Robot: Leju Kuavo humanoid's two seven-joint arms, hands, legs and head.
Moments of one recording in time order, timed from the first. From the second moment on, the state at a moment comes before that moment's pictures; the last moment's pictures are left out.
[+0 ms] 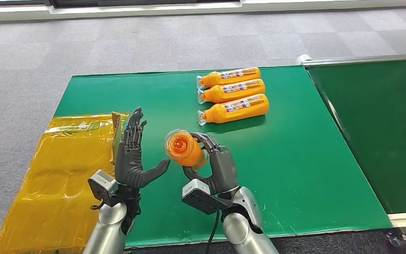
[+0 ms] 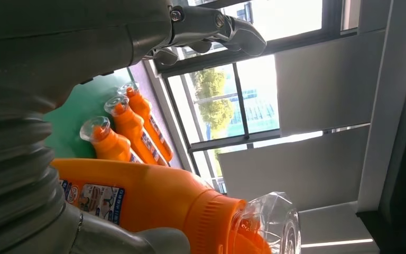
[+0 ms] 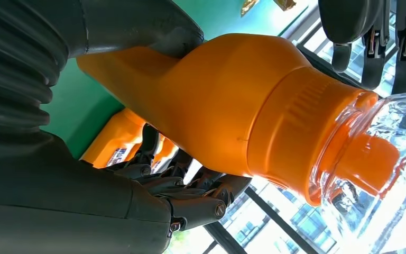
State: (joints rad) left arm -0.21 -0.25 -0.08 -1.18 -0.16 -0.08 -0.61; right arm -0.16 0.24 0.47 -1.27 0.70 -0.32 -0.45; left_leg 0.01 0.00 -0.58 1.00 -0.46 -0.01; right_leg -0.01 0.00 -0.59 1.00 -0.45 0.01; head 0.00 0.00
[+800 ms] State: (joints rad) left arm -0.18 -0.26 -0.23 -1.30 -0.23 -0.11 -0.61; right arm -0.15 0.24 0.48 -1.15 0.67 -0.33 -0.46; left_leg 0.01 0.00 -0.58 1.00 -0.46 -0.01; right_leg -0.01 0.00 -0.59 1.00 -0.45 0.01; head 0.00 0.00
